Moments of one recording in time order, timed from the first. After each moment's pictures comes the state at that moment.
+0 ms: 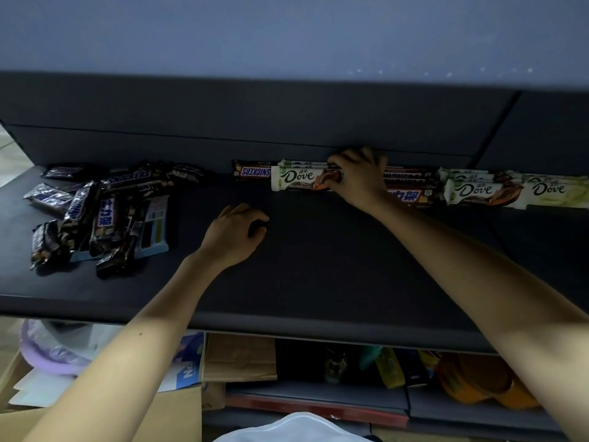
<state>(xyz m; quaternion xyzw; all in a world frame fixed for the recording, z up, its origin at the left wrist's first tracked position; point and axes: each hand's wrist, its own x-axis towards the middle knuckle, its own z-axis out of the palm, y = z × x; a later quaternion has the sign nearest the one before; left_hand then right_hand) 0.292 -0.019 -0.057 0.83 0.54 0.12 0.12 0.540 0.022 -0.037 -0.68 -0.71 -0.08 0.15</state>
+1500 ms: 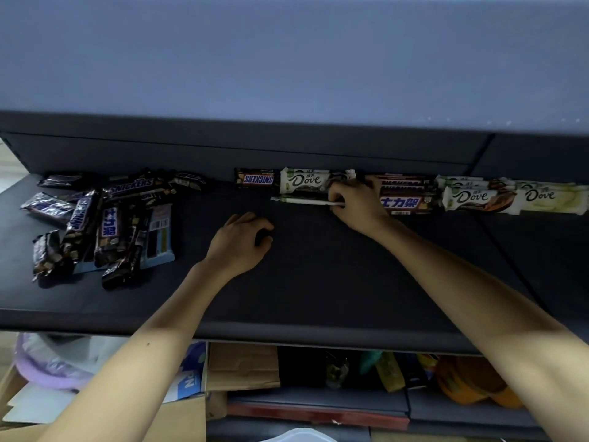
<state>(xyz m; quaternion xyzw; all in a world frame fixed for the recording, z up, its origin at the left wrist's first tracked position) 0.288 -0.019 -0.056 0.84 0.52 0.13 0.12 0.531 -0.001 -0.051 -0.64 -0.74 -0.07 0.20</state>
